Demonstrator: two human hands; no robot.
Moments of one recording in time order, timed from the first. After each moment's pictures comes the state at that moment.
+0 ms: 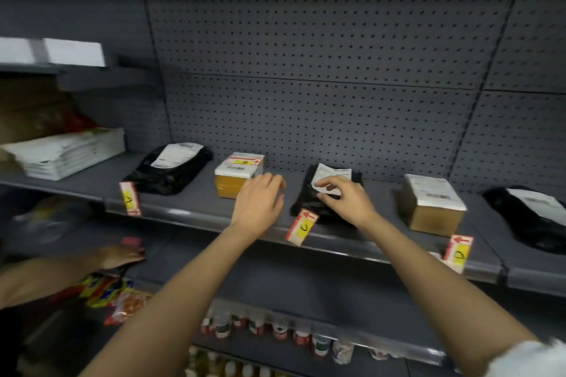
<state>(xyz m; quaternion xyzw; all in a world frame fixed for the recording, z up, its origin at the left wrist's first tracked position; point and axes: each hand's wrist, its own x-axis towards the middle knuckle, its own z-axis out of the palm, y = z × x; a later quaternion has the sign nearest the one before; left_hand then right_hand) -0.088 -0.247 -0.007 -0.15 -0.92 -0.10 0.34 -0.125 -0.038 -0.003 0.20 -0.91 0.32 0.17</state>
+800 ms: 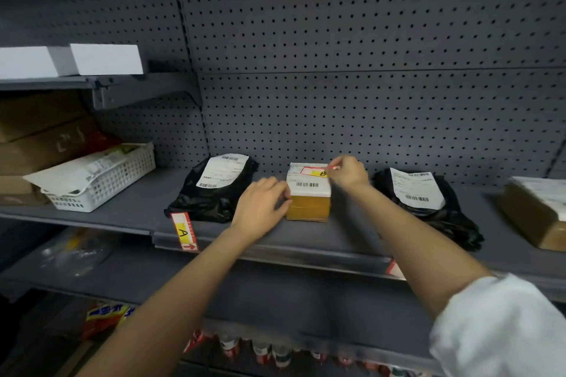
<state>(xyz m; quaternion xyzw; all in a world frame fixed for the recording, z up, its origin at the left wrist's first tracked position) -0.177 -0.425 -0.015 -0.20 -0.93 -0.11 0.28 -0.264 -0.226 0.004 -0.03 -0.90 0.41 0.12</state>
